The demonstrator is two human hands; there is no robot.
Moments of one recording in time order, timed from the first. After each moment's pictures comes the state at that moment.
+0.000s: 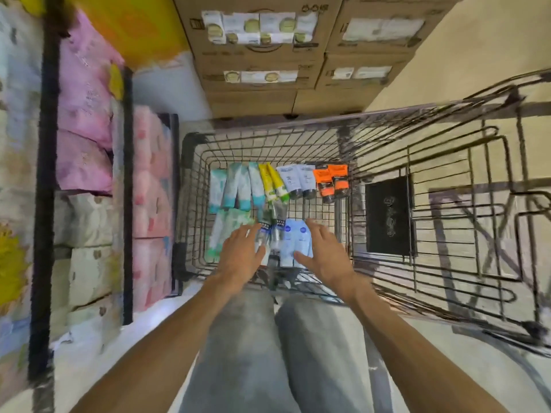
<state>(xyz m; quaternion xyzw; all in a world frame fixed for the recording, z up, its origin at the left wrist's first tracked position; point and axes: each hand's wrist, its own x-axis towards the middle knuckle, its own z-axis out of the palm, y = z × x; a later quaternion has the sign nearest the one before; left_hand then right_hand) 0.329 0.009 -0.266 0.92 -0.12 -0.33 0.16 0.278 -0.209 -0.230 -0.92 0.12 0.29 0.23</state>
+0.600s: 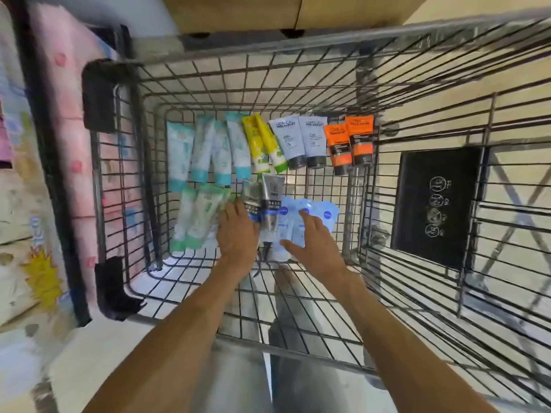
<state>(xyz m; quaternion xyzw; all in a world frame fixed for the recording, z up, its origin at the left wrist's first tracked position) 0.348 -0.048 -0.427 0.93 0.04 -0.36 0.11 0.290 -0.218 -0.398 -0.85 0.20 0.38 0.30</state>
